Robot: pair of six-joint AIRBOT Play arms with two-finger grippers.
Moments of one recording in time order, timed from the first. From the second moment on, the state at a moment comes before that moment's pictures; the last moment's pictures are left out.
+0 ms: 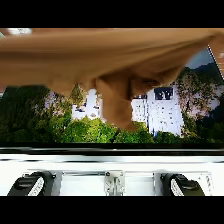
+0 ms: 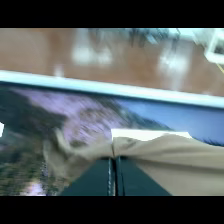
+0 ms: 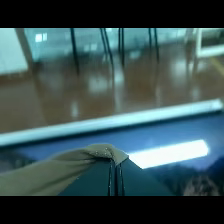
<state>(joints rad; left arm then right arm) 0.07 -0.59 1.61 1.40 -1.19 -1.61 -0.12 -0.73 1.60 -1.54 0.91 1.65</state>
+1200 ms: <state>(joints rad) 0.11 -0.54 0.83 1.10 -1.52 -1.63 -0.12 -1.09 1.61 -1.50 0.82 1.71</state>
